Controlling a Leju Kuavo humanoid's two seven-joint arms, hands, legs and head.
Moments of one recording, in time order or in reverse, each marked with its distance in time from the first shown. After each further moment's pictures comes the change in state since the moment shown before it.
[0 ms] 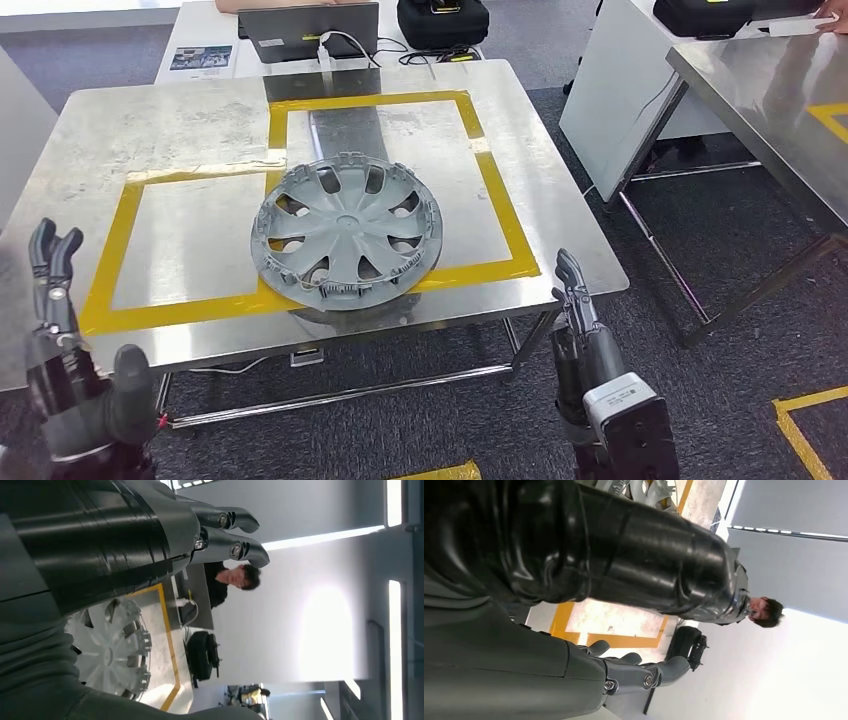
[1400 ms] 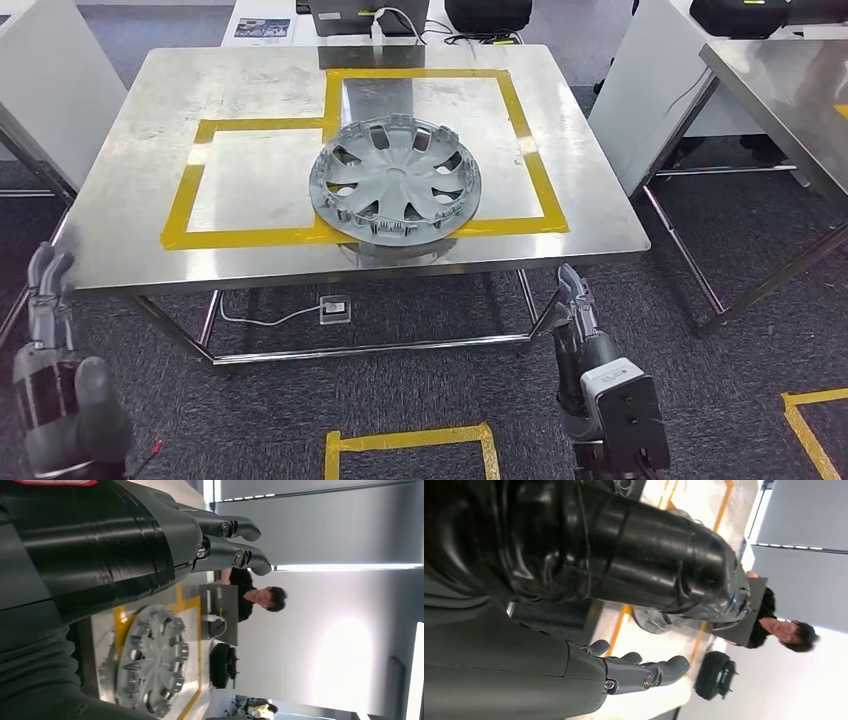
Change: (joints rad) left arm 0.103 0.030 0.067 -0.037 0.201 -0.035 -0.035; right arm 0.020 -0.016 -0.009 0.054 -0.042 -0.051 0.038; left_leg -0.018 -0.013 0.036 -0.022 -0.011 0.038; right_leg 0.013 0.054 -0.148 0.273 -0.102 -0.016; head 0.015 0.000
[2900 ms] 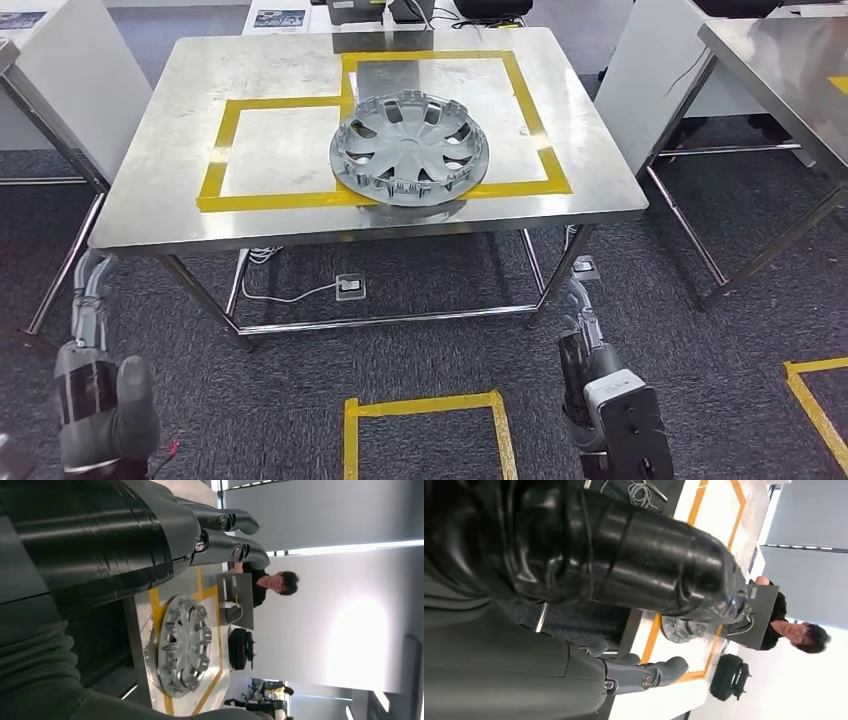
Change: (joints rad) left arm -0.013 0.040 -0.052 0.039 -0.005 0.031 0.019; right arm 0.030 -0.017 0.000 0.009 -0.002 -0.016 -0.012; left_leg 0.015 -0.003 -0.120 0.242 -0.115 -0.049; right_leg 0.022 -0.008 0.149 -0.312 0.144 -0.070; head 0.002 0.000
